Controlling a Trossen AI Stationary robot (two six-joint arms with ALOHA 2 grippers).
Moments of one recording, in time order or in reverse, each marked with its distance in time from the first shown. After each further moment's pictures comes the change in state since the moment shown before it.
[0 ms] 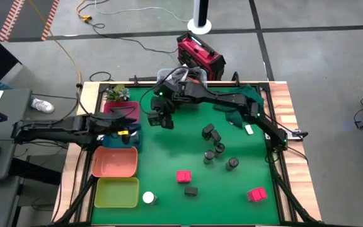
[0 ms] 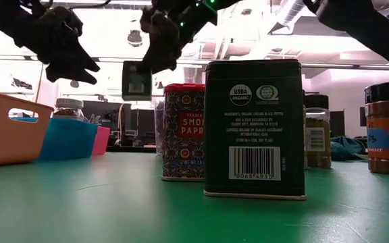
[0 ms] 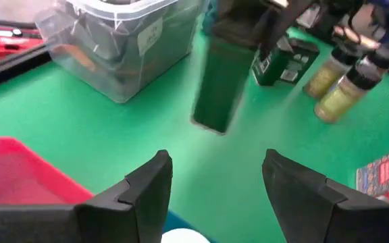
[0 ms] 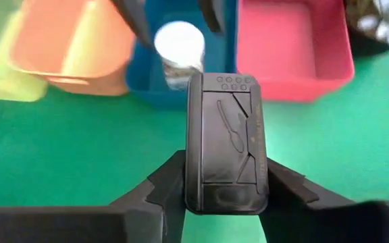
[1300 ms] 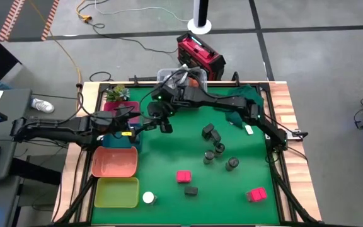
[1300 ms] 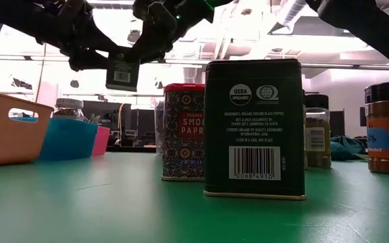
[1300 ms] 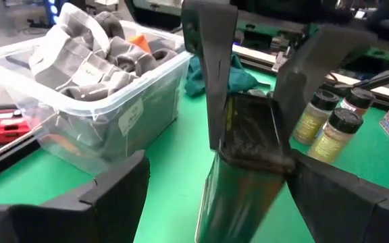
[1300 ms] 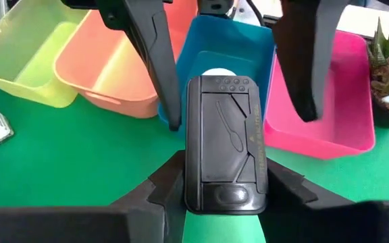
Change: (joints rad) left arm 0.000 0.104 -0.023 0.354 -0.028 0.222; right arm 0.038 -0.004 -0.015 0.107 -0.051 -0.110
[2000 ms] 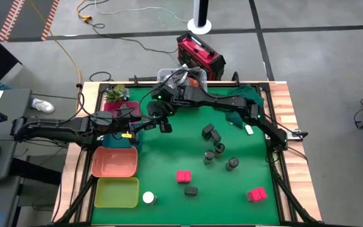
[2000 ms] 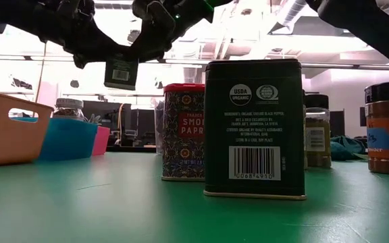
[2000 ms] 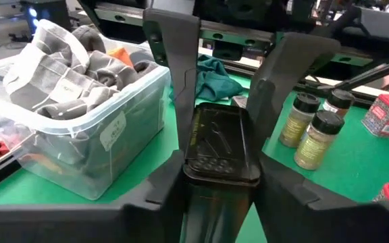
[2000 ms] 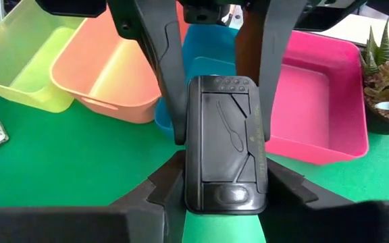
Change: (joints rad) left arm -0.001 0.021 0.000 0.055 0.043 0.043; right arm 0.002 0.000 0.001 0.012 0.000 0.002
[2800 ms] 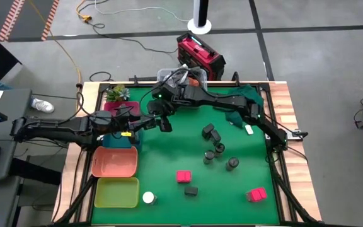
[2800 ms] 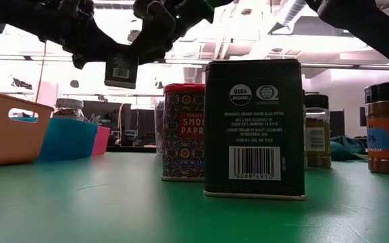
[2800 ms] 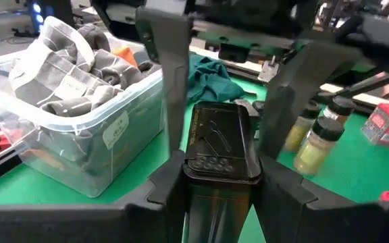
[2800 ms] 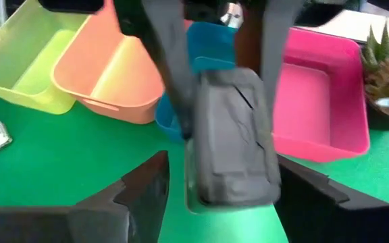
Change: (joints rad) left arm 0.001 -0.017 0.000 -0.002 -0.007 -0.034; right arm -0.019 0.000 0.001 -0.003 0.002 0.020
